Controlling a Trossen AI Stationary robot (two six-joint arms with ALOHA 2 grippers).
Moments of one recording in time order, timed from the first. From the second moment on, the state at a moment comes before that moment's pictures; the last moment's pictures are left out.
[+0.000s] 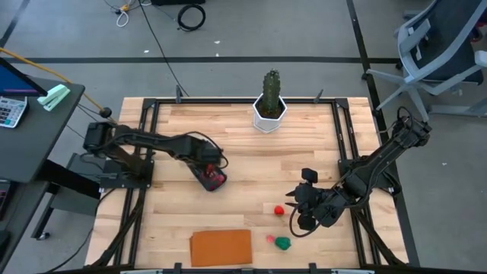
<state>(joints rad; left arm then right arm) -0.01 1.56 1.05 -0.96 -0.17 -0.65 0.69 1.34 1.09 -0.67 0.57 0.64</state>
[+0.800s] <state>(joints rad) -0.01 1.52 1.00 -0.90 -0.08 -0.51 0.69 1.34 1.09 -0.67 0.63 0.60</state>
